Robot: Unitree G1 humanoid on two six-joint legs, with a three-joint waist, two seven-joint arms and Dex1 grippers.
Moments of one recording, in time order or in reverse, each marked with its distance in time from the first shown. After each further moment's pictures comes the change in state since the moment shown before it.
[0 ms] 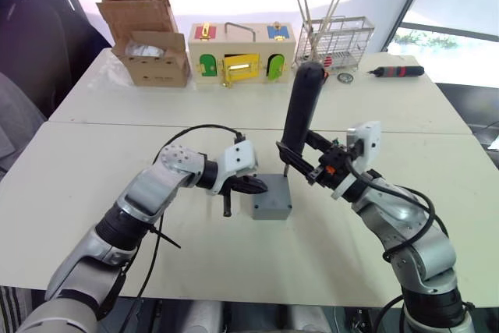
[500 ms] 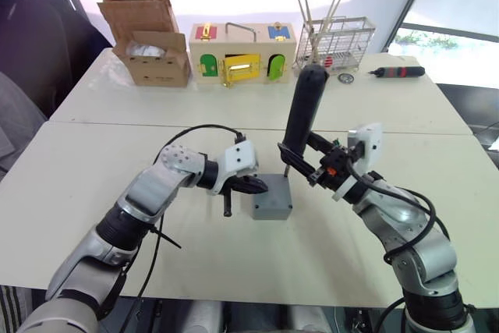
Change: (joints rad) left arm 0.000 -0.002 0.000 0.001 0.007 -0.002 -0.001; right arm 0.010 -0.004 0.000 0.000 -0.008 -0.008 0.001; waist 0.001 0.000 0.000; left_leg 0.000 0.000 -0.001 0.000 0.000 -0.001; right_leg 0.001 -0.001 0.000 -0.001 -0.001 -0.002
